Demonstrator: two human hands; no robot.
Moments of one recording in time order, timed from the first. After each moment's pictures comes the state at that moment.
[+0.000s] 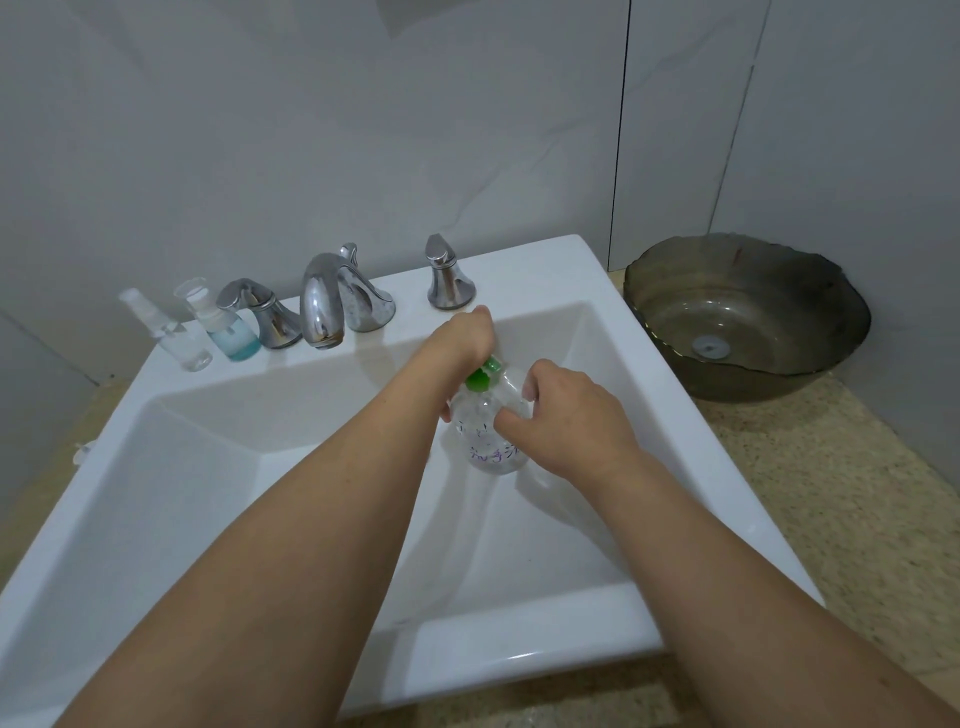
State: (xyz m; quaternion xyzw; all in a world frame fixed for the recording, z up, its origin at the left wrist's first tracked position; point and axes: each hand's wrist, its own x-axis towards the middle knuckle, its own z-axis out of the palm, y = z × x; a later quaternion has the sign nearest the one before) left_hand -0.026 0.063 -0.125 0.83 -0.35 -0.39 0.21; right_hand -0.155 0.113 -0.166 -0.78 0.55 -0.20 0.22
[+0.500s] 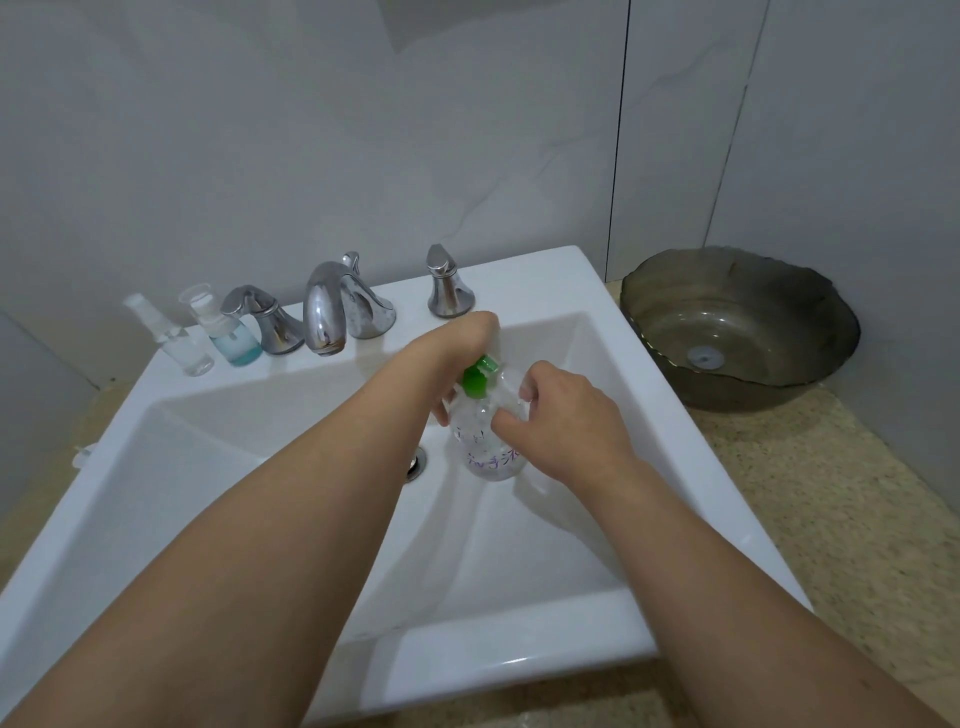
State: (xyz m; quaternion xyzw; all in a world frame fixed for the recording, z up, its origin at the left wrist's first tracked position) left_hand -0.017 0.065 -0.115 0.81 -0.35 -0.45 0.16; right_hand -0.155 0.111 -0.165 -0.78 0.54 -0.23 0.22
